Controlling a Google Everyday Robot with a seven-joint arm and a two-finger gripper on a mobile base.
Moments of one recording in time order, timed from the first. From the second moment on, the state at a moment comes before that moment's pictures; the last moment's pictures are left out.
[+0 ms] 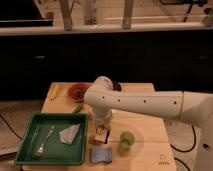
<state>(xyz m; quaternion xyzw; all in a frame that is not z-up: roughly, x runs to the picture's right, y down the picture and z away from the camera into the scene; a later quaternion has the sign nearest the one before) -0.009 0.194 0.717 -0.30 -0.22 -0.58 0.72</state>
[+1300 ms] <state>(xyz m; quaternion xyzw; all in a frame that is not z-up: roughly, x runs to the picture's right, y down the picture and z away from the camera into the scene) -0.010 0.187 0.722 -0.30 -0.24 -0.58 0.72</state>
